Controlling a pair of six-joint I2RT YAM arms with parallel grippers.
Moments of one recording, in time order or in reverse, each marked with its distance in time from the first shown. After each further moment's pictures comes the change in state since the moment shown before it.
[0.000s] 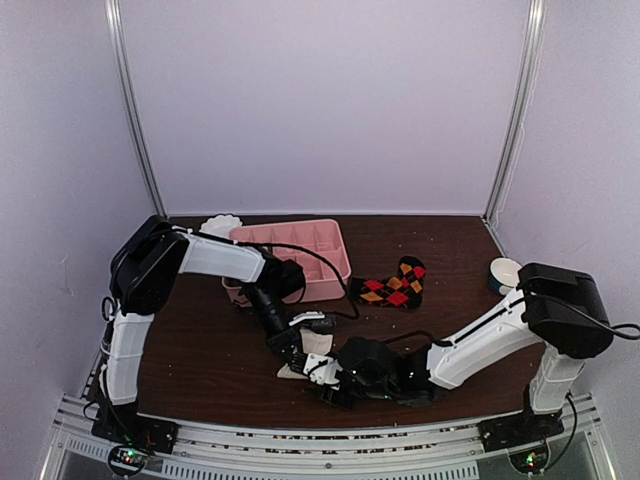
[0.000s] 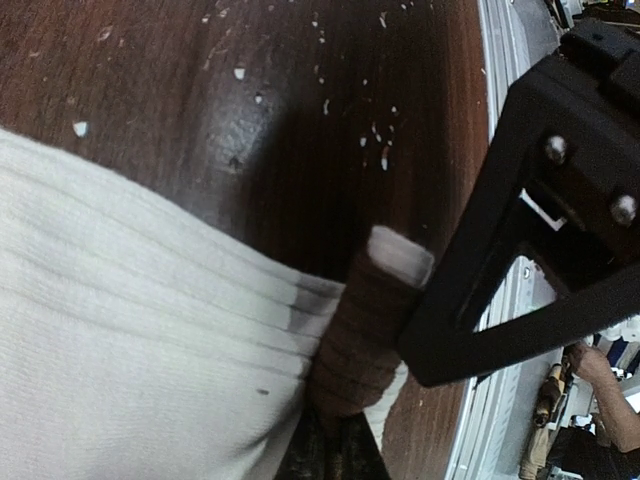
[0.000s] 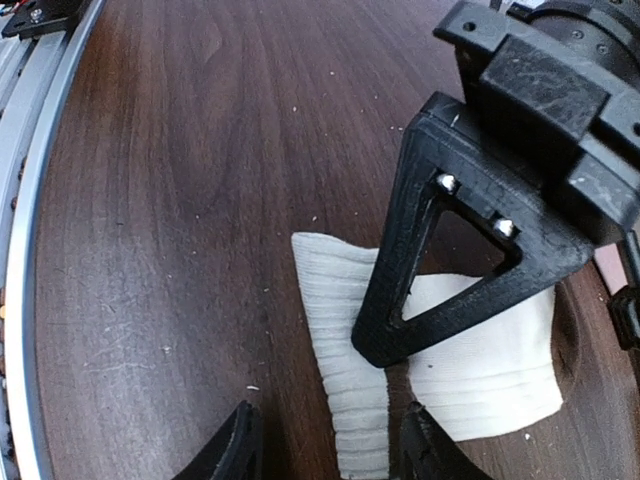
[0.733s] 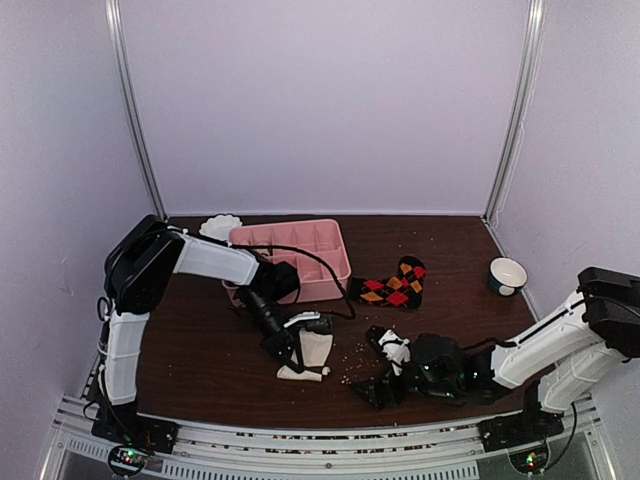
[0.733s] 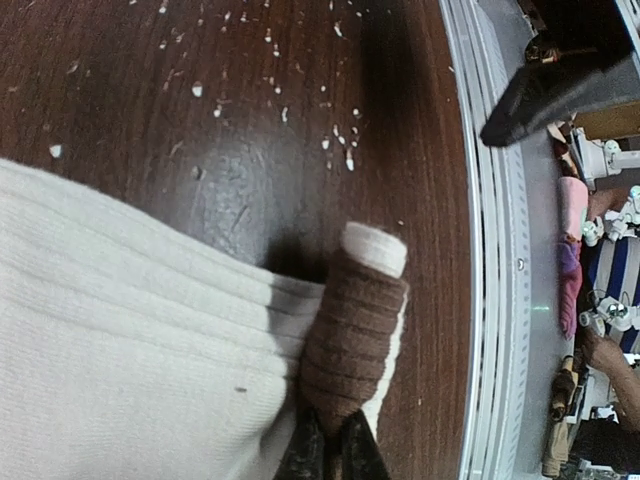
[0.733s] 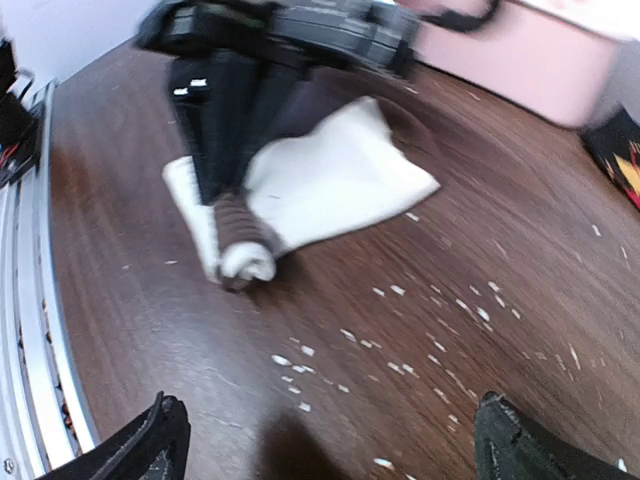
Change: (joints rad) left arm 0.016 -0.035 -0.080 0.075 0.064 0.095; right arm -0.128 -0.340 -0.437 0.146 -0.010 0.503
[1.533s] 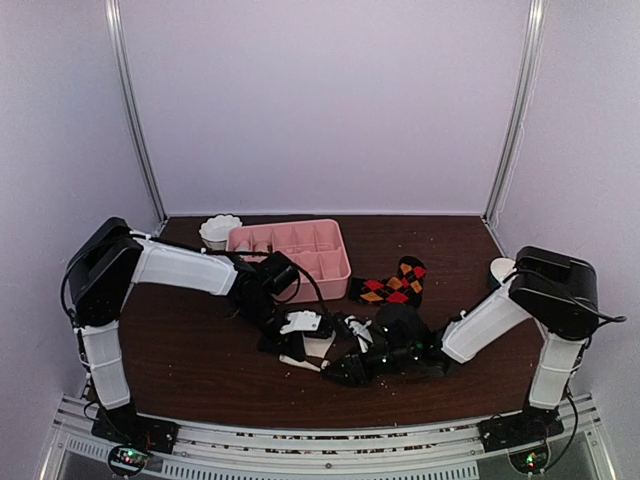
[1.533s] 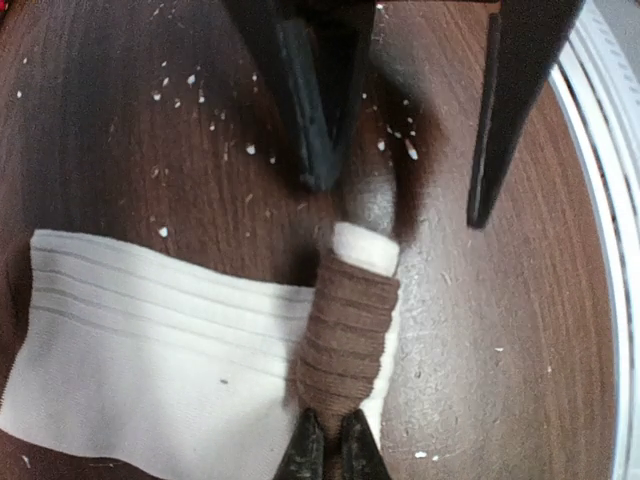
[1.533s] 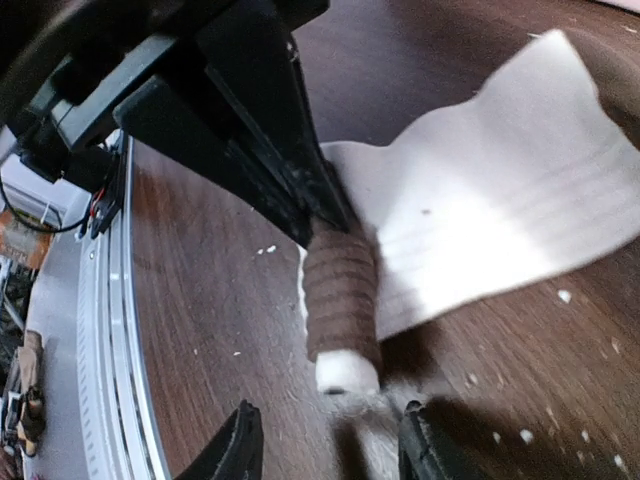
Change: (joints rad) left arm -0.068 -0.247 -0.215 0.364 -0.350 0.163; right arm -0.177 0.370 0.302 0.038 -0.555 0.172
